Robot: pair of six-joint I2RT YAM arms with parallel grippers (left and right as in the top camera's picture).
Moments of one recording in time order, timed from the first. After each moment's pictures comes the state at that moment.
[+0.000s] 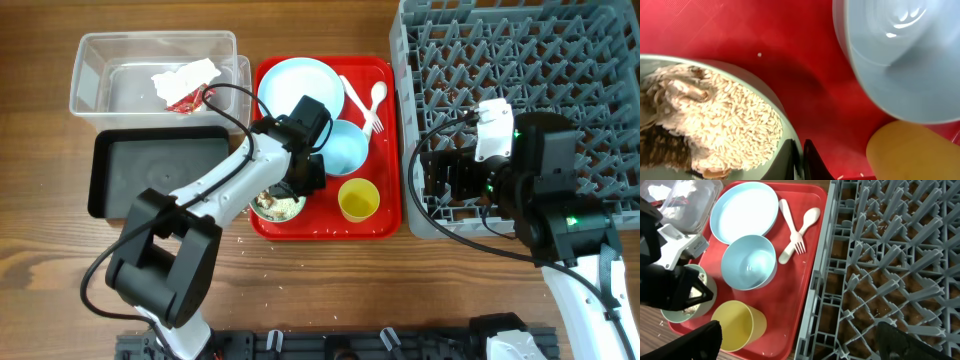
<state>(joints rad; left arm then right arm) -0.54 1.85 1.25 -0.86 0.11 -0.62 0.12 1.04 1.02 -0.80 -0.22 0.02</state>
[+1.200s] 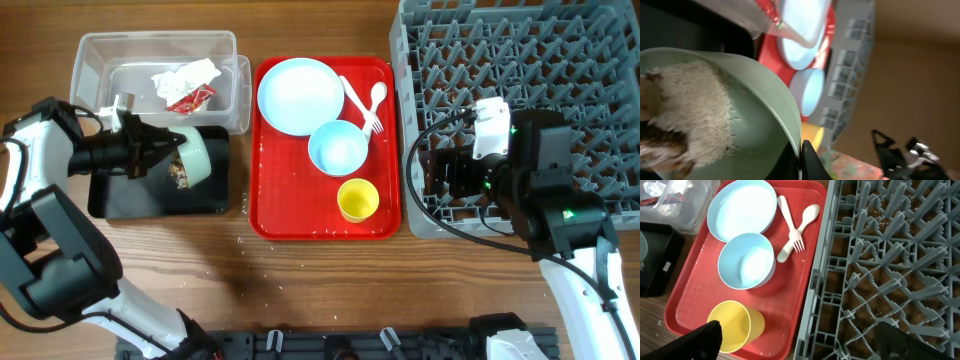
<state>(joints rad) 0.49 1.91 1.36 -1.17 1.08 0.09 0.12 1.06 1.02 -0.80 -0.22 0.02</state>
